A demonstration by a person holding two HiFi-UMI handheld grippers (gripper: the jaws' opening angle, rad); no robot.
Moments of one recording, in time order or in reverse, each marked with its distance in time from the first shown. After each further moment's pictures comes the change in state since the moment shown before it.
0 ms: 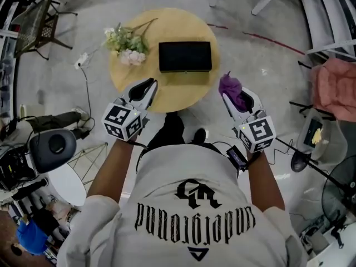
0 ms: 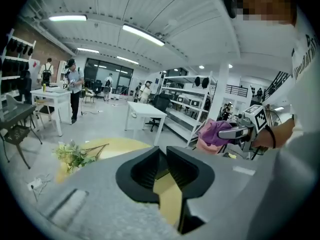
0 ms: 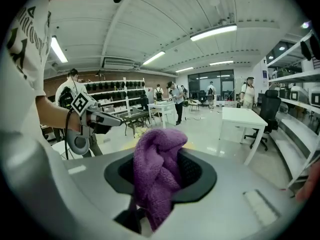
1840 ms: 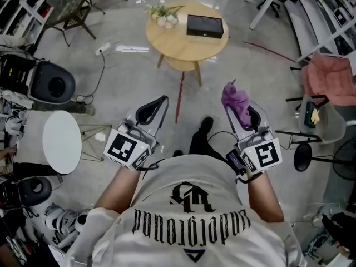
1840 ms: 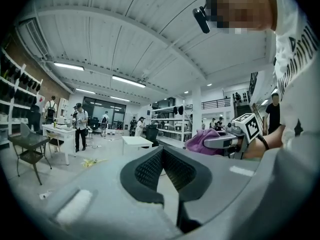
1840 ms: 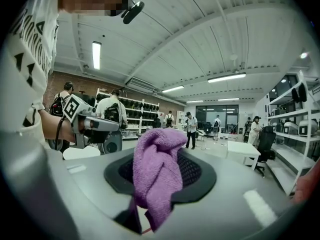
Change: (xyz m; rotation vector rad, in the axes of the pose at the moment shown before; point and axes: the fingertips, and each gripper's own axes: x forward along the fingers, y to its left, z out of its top) left arm -0.462 -0.310 -0.093 0.172 -0.373 -0.008; right arm -0.341 0.415 -0.016 -0.206 -0.317 -0.012
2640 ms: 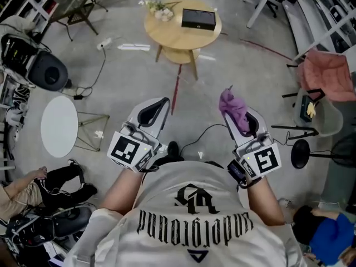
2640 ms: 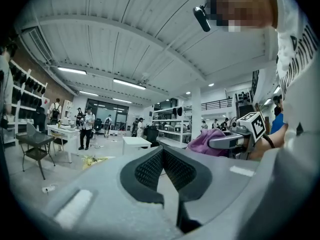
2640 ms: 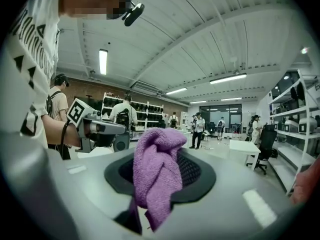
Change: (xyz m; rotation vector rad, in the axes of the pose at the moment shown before) left arm -0.054 -0.119 -0.001 0.002 -0.012 0.047; right arm -0.128 0.048 0.005 0.013 -0.020 0.057
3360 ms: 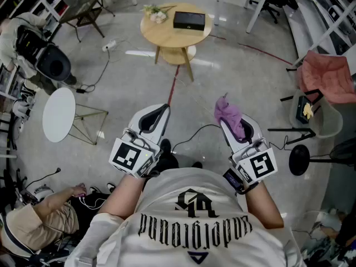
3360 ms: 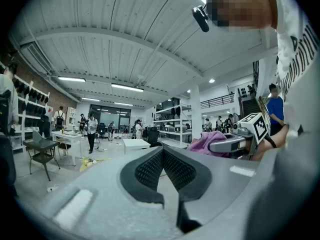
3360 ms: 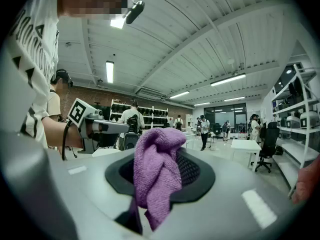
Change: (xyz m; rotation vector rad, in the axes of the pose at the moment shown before) left arm 0.008 -0.184 -0.001 0.041 -0.008 0.062; right arm -0.168 -0.025 -0.024 0.025 -0.039 0.069
